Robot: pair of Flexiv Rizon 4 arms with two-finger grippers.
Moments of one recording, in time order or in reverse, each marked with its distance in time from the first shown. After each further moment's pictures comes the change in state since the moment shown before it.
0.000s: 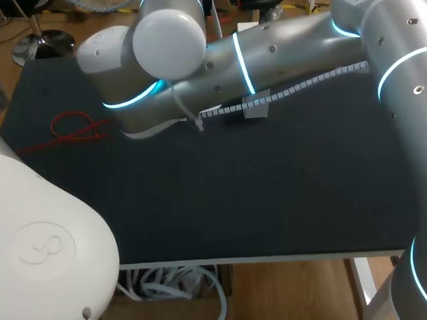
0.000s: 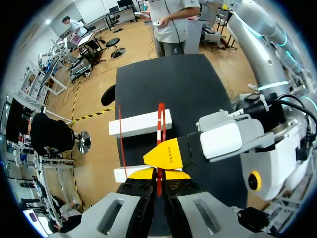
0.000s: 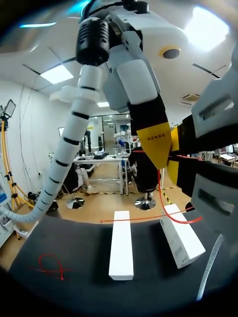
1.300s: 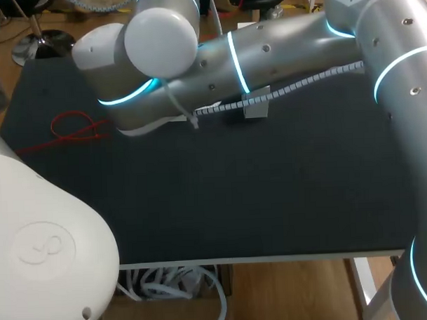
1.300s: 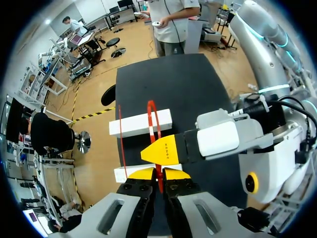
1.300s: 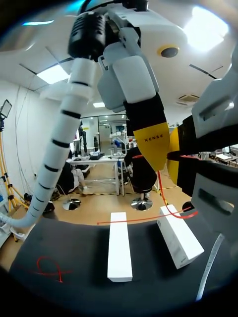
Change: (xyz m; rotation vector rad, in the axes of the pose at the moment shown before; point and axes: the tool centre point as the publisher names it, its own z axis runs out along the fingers) left arm 0.000 0.000 0.000 0.000 -0.001 0.000; right arm -0.002 -0.005 0.002 0.039 -0.008 0.006
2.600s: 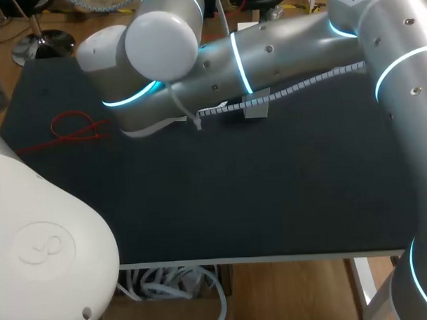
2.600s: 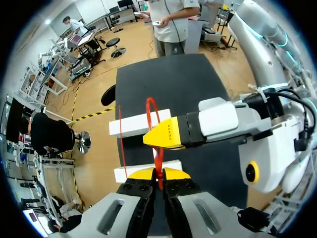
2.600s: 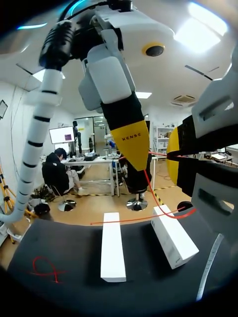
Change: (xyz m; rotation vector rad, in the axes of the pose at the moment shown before) left arm 0.000 0.000 0.000 0.000 0.000 0.000; right arm 0.000 -0.018 -0.004 0.045 -0.009 0.005
